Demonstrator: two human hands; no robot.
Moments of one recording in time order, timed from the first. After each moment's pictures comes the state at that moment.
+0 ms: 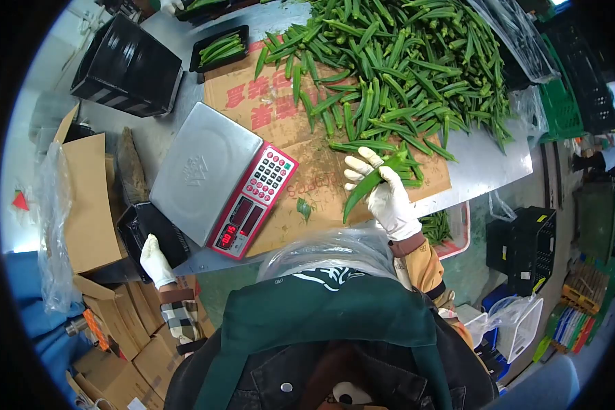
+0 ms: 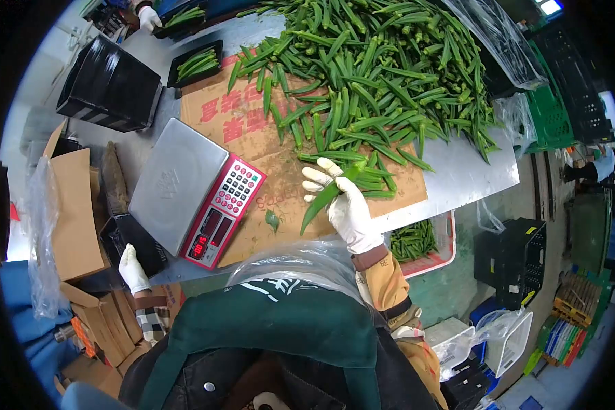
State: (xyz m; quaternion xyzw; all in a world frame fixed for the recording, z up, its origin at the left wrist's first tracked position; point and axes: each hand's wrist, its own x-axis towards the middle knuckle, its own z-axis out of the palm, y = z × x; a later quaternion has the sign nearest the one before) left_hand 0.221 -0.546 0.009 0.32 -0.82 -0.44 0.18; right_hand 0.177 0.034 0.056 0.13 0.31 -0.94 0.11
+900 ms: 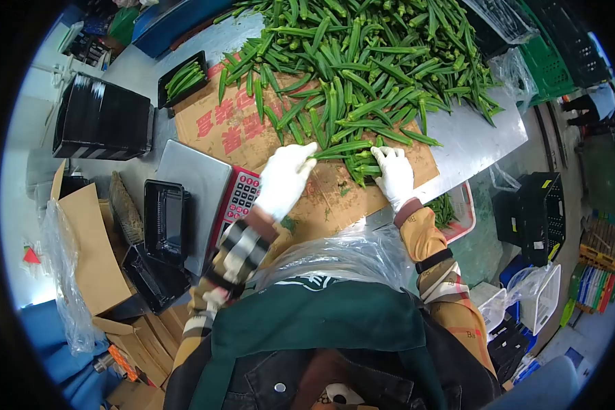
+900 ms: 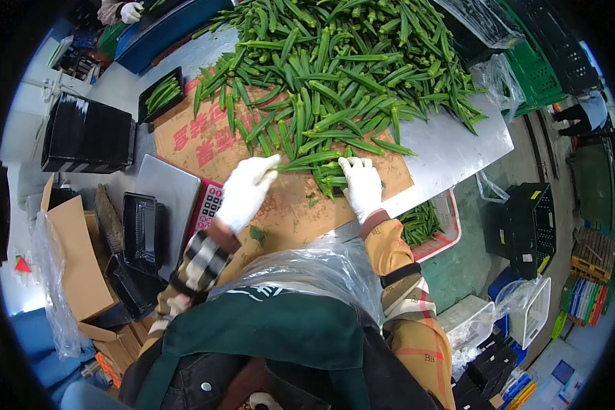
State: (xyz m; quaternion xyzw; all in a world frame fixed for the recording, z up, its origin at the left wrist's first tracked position) left_hand 0.070 -0.131 0.044 -0.31 -0.89 -0.33 -0.02; right_hand 0.170 0.135 -0.022 0.05 0.99 -0.12 -0.02
